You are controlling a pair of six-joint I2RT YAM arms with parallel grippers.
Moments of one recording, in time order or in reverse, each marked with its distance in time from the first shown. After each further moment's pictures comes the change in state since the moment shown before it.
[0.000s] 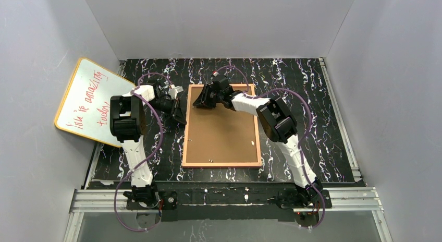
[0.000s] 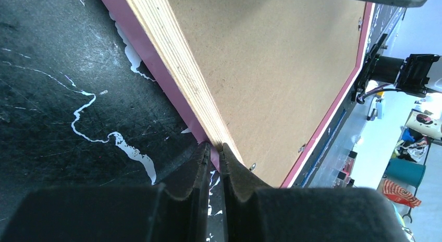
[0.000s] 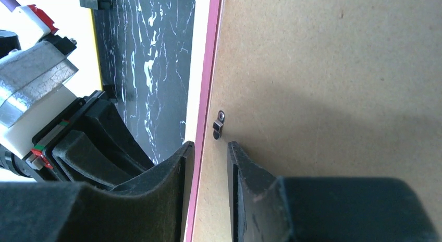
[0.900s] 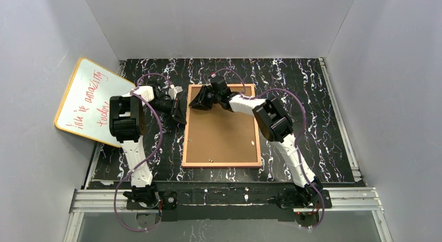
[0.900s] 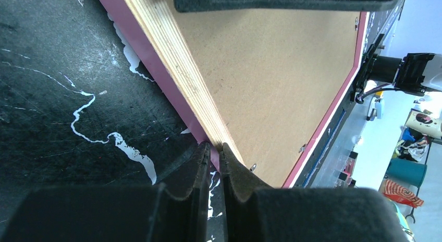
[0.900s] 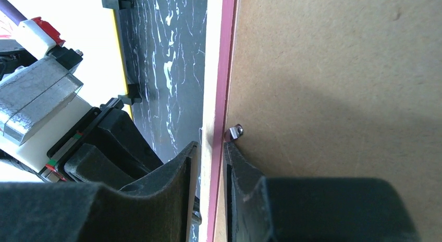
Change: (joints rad) left arm 0.007 -0.006 -0.021 0.023 0.019 0.011; right arm 0.009 0.083 0.072 0.062 -0.082 0.118
